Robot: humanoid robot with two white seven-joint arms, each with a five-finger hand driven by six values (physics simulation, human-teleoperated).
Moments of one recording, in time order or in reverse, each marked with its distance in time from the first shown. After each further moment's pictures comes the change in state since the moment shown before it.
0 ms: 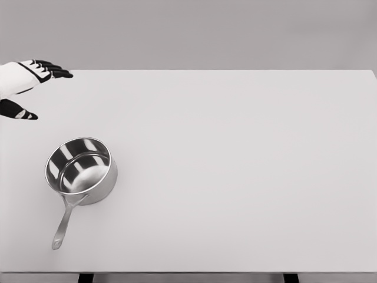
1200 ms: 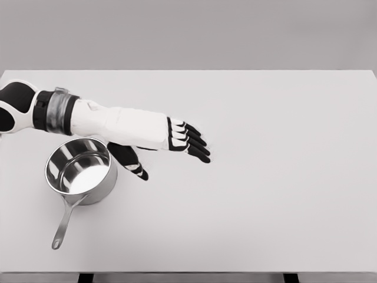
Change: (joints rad) left arm -0.692 -0.062 -1.018 -0.339 0.529 0.003 -0.011; right arm 0.008 0.000 0.000 0.009 -0.001 0.008 0.000
